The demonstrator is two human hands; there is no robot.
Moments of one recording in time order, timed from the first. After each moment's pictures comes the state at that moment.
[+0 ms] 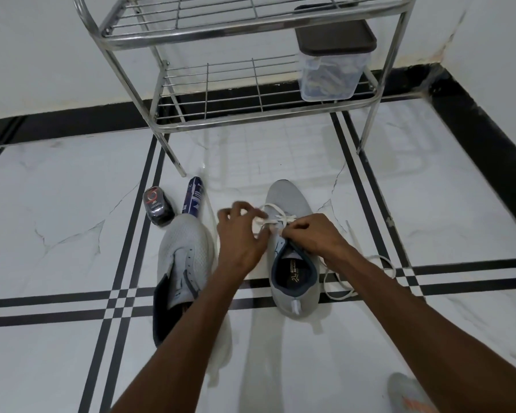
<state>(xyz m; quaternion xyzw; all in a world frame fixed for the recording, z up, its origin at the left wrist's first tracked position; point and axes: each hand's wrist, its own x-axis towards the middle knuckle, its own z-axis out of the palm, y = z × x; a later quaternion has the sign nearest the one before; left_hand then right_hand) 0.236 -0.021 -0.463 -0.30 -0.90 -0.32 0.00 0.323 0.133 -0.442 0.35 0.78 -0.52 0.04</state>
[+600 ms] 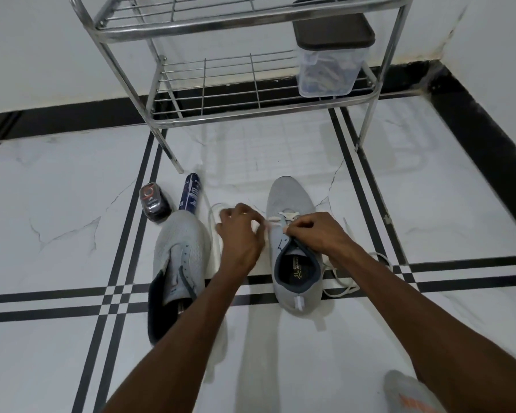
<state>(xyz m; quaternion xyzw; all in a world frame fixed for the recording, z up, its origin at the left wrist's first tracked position) 0.240 -0.013 -0.472 -0.26 -0.92 -0.31 -0.02 0.333 0.144 -0.445 0.34 0.78 -0.52 0.04</state>
